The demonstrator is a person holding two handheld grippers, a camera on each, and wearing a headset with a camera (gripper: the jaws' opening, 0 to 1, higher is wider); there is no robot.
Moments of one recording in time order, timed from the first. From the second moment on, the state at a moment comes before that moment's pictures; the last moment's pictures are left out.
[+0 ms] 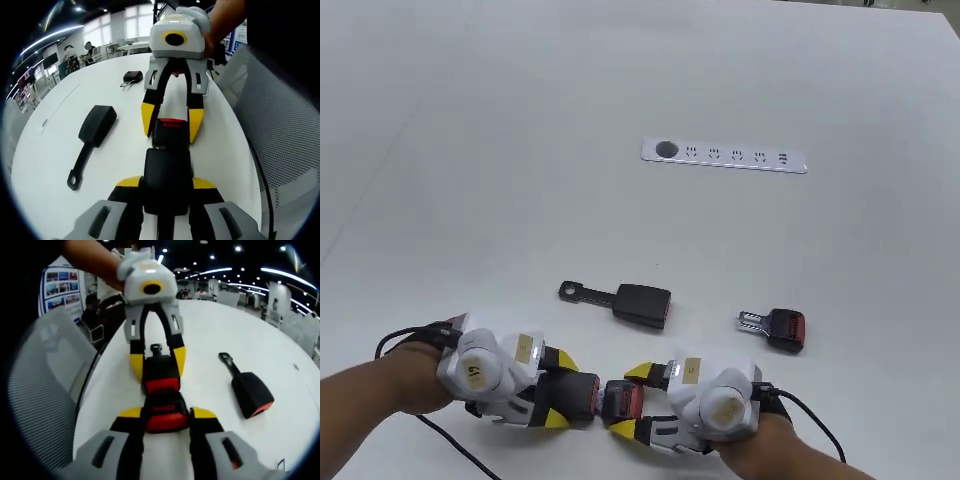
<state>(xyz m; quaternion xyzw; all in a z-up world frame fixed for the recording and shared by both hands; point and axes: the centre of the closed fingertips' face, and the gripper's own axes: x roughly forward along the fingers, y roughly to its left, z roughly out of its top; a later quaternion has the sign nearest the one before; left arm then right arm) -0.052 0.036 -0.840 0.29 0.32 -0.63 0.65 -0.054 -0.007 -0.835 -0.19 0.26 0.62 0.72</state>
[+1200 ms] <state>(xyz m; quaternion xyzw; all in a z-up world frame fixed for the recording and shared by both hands) -0.054 0.038 -0.840 0.26 0.32 -0.63 0.66 -0.056 -0.009 -0.836 -0.19 0.25 0.61 0.73</state>
